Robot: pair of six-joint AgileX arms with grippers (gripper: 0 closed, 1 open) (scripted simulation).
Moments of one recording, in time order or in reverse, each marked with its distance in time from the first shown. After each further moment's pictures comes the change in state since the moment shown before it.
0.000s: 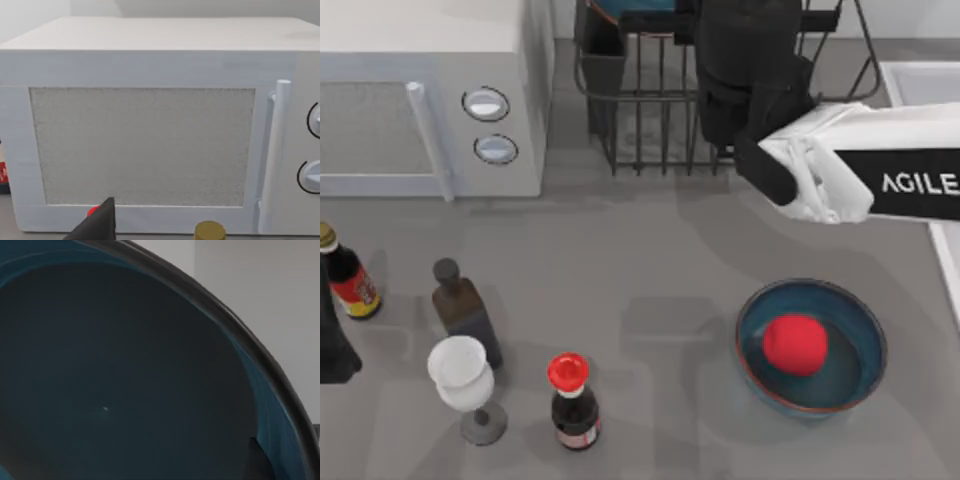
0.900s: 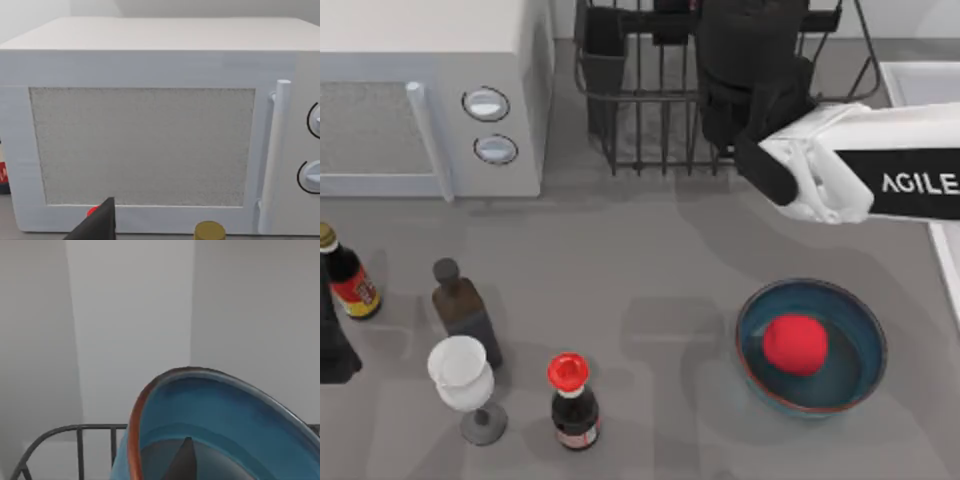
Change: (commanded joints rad) left arm 0.000 0.000 0.000 0.000 0.000 0.000; right arm 0.000 0.000 0.000 0.000 0.000 0.000
